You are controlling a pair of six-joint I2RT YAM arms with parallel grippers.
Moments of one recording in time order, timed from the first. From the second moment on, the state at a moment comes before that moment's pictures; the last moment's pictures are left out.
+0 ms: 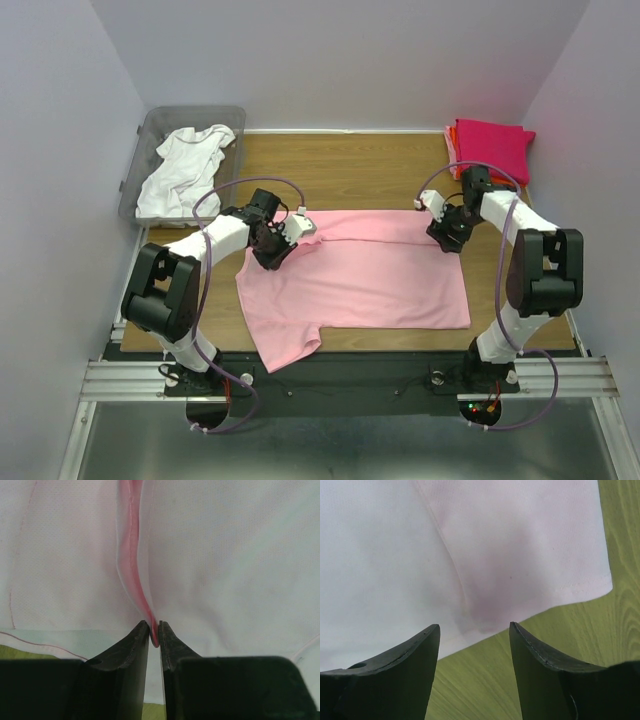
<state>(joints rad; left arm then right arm) -0.41 1.61 1.00 -0.61 0.26 0.57 -0.02 1.72 1.18 -0.78 -0.31 -1.08</state>
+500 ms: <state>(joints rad) -0.41 1.61 1.01 -0.66 0.27 0.57 0.01 1.77 1.17 -0.66 -0.20 -1.05</state>
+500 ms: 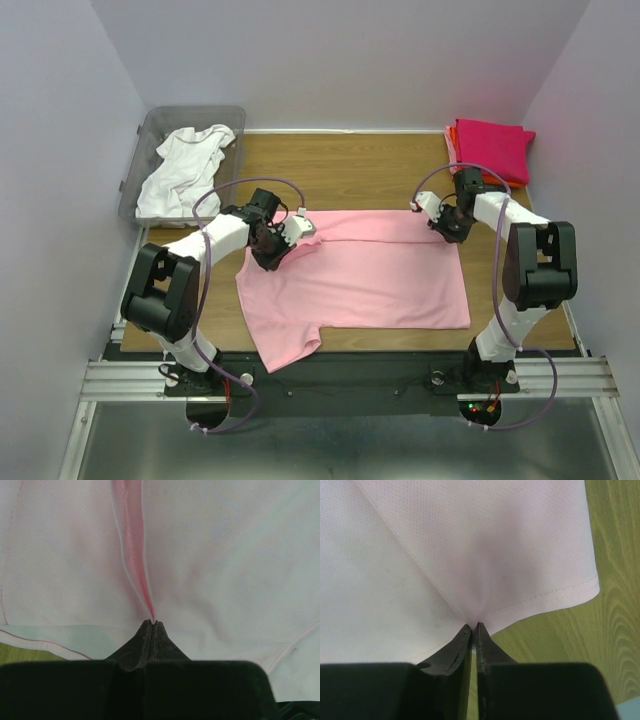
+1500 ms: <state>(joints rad) -0.42 1.57 1.03 -0.80 0.33 0.66 0.01 1.68 1.11 -0.70 -0.19 -1.09</state>
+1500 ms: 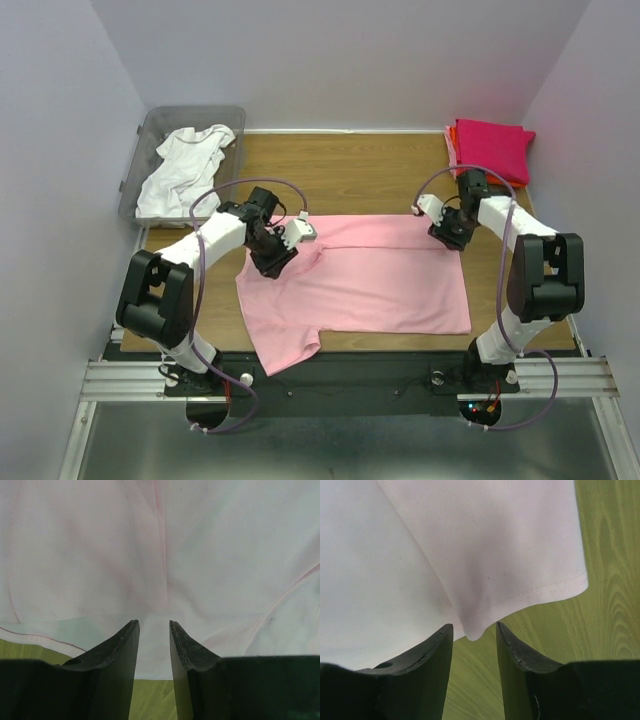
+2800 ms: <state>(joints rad) -0.34 1.68 1.21 -0.49 0.31 0.42 -0.05 2.02 1.54 -0.76 -0.30 -0.55</state>
